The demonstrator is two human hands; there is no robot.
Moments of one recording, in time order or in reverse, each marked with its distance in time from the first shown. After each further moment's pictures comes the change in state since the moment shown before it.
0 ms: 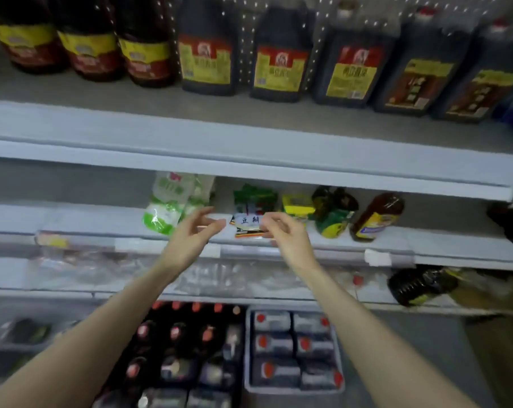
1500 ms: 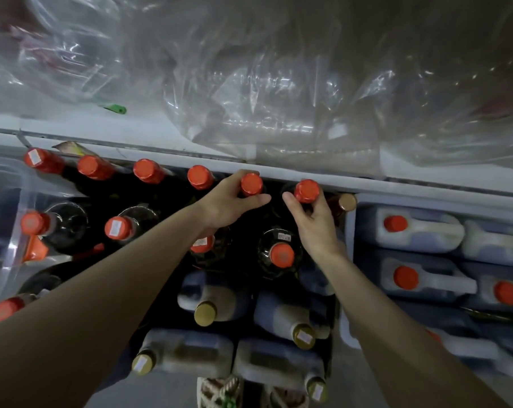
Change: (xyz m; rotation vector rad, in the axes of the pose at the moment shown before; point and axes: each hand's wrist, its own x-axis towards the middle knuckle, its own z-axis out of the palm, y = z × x) left_hand 0.154 -0.609 0.022 0.089 -0.322 -0.450; right_hand 0.100 0.618 0.244 -0.064 -0.020 0.353
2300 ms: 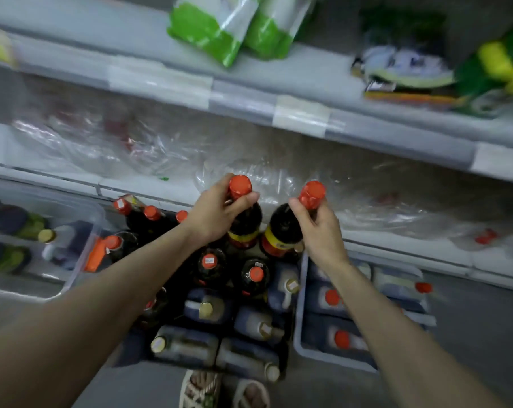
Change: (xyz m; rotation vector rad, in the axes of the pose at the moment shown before) left_hand -0.163 0.149 -0.022 0.132 0.347 0.400; right_hand -0.120 -0.206 -0.074 -0.119 0.017 -0.321
